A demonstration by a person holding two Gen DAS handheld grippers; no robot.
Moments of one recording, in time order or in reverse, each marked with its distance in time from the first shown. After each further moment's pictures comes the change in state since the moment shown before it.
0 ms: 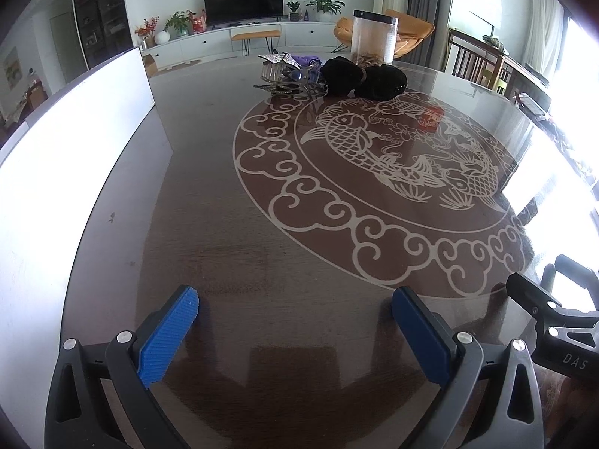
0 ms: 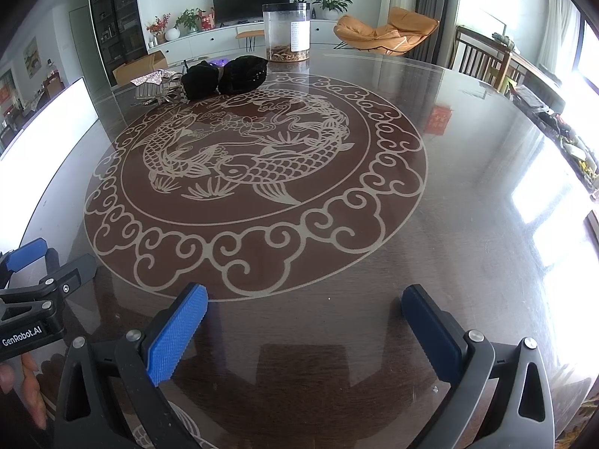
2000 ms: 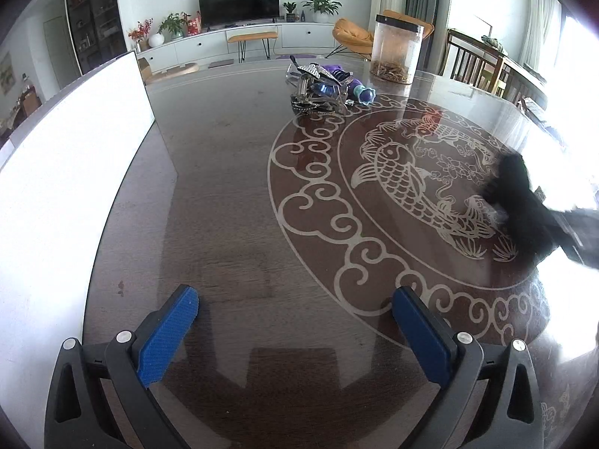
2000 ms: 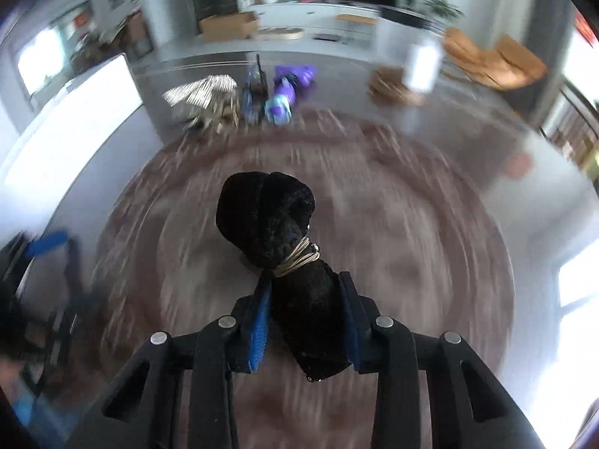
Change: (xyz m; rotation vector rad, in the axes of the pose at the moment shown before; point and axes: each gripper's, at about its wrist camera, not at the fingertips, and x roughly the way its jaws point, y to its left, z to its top) left arm 0.029 0.038 0.041 0.020 -0.004 -0.018; right arm 0.044 0.011 0.103 -0.276 0.076 0.236
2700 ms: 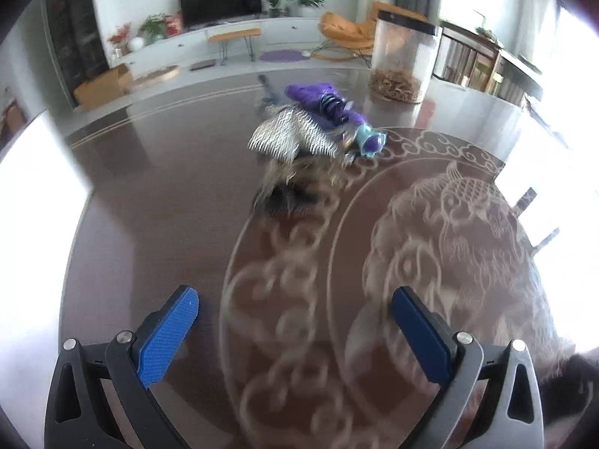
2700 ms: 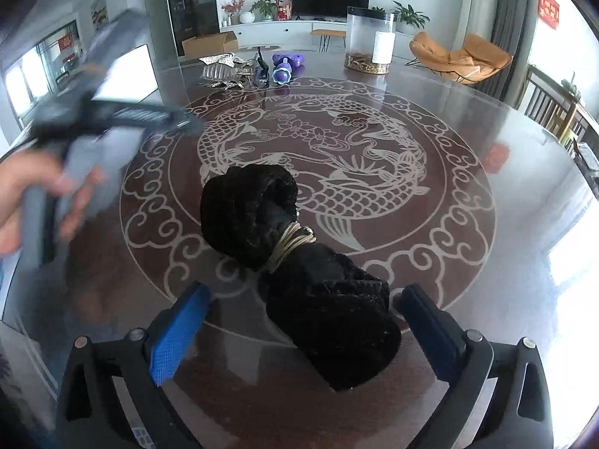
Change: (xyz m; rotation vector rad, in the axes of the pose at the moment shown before) left arm 0.072 -0.021 0.105 0.056 0.024 -0.033; right arm -0.023 0.026 -0.086 0.031 -0.081 -0.073
